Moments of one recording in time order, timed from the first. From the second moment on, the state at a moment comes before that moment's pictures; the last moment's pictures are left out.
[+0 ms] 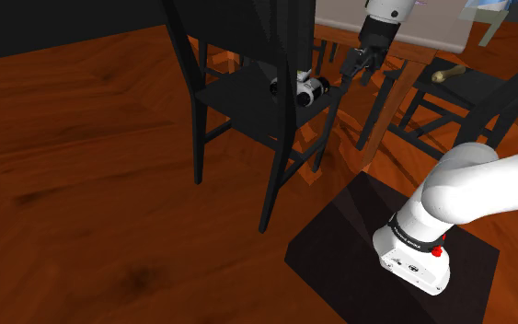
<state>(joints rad) -0.02 -0.81 -0.06 -2.38 0.04 1.64 0.06</state>
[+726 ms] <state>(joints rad) -0.19 -0.43 0.14 -2.08 0.06 1.70 0.70</state>
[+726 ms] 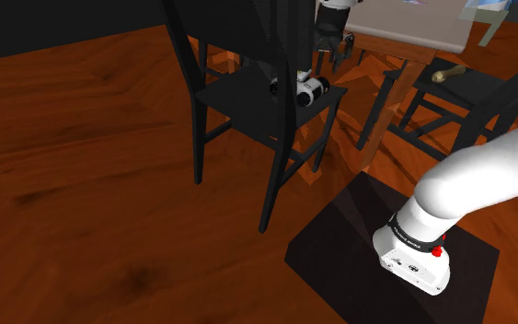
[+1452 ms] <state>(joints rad) -0.32 -0.09 0.19 -1.75 -0.03 1.65 1.31</state>
